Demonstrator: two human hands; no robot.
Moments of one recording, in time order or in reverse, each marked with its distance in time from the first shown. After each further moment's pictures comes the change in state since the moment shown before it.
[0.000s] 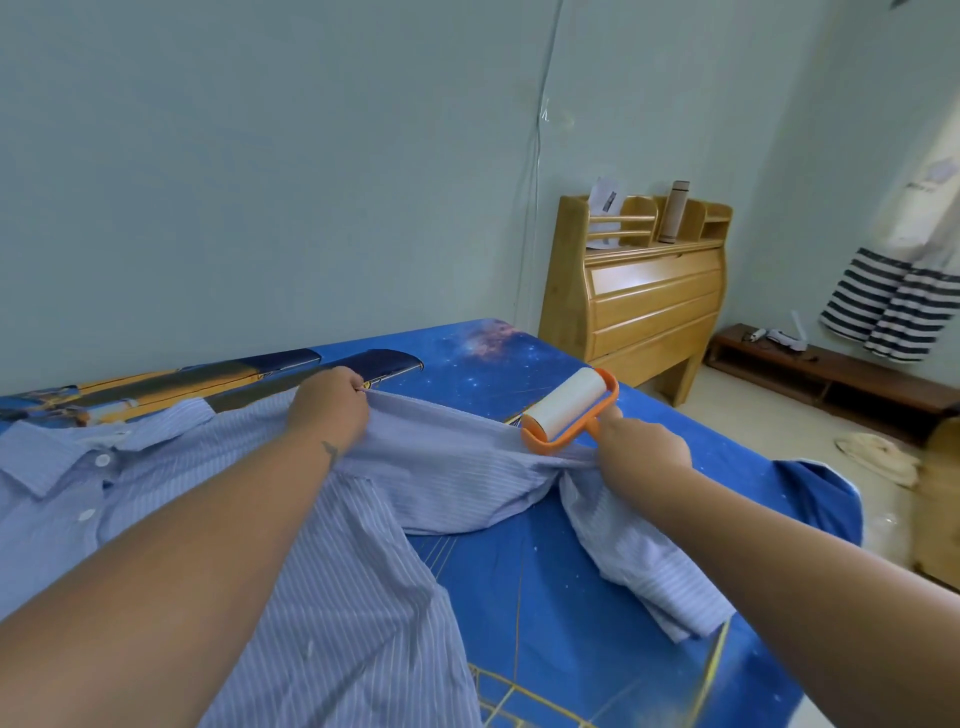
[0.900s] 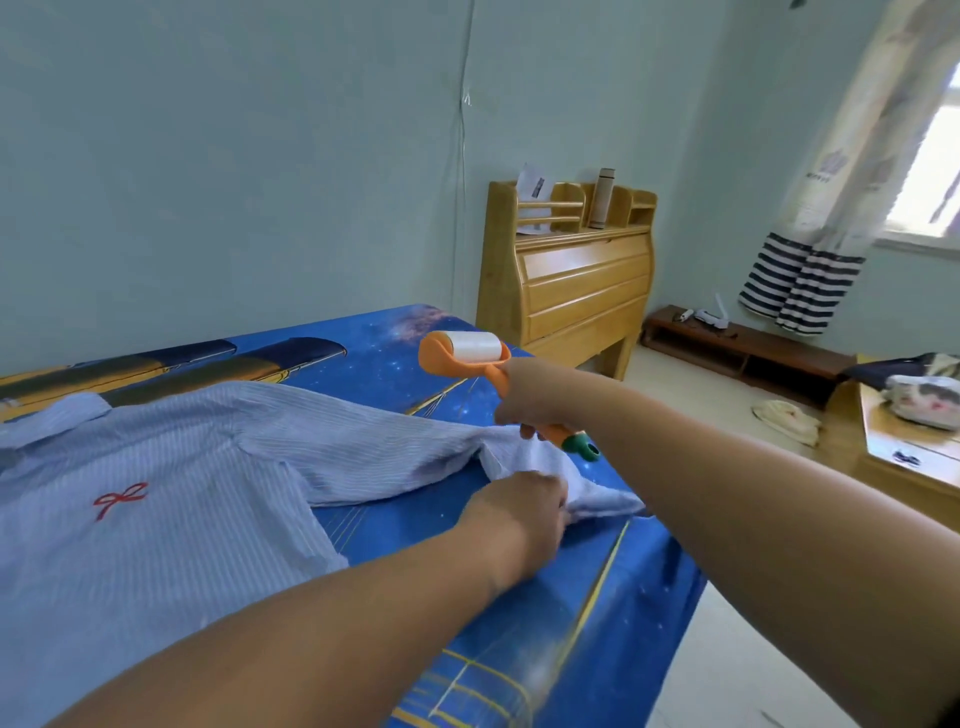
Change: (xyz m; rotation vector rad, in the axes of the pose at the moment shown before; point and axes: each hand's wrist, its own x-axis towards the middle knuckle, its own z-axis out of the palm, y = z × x) left_hand -0.192 0.177 0.071 0.065 -0.546 0.694; right_hand -0.010 0.015 -0.066 0.403 -0.316 -0.265
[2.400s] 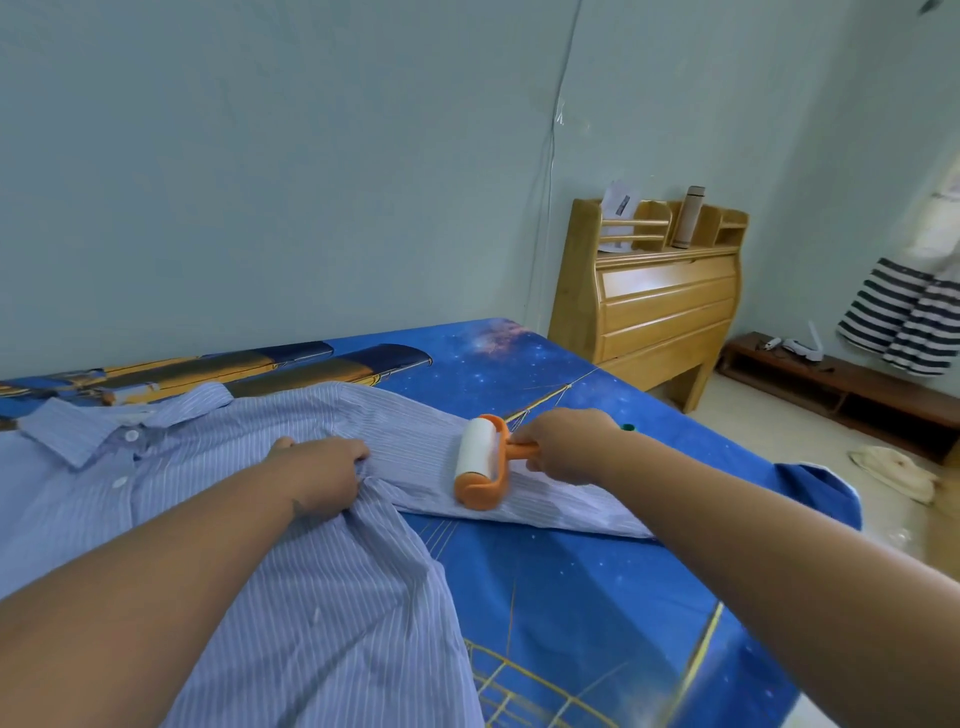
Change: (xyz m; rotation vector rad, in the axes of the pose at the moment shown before) left_hand -0.079 -0.234 -0.081 0.298 -0.138 -0.586; right_hand 0.042 -0.031 0.052 -0.490 0.043 -0.263
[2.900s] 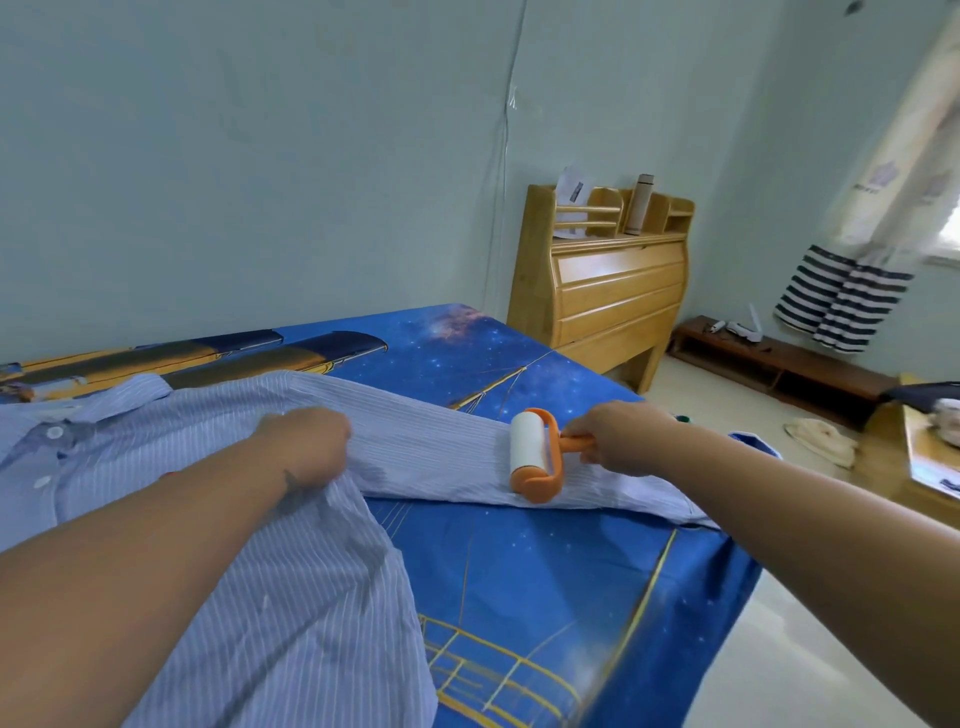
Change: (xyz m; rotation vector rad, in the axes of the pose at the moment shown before) left_hand 0.003 0.037 -0.016 0.044 0.056 0.019; right_hand -0.060 0.076 0.019 -0.027 -0.047 0.128
